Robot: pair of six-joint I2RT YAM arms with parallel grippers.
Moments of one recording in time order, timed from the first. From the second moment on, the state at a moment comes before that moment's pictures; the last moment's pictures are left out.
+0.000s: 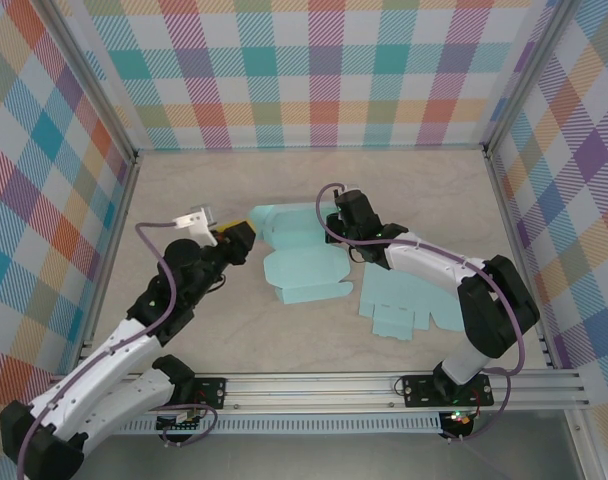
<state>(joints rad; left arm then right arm) -0.59 0.76 0.64 -0.03 -0.18 -0.65 0.66 1.61 1.06 -0.13 0.16 0.44</state>
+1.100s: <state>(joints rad) -0.42 1.20 0.65 0.13 0.03 -0.41 0.66 1.59 1.04 -0.13 0.09 0.44</state>
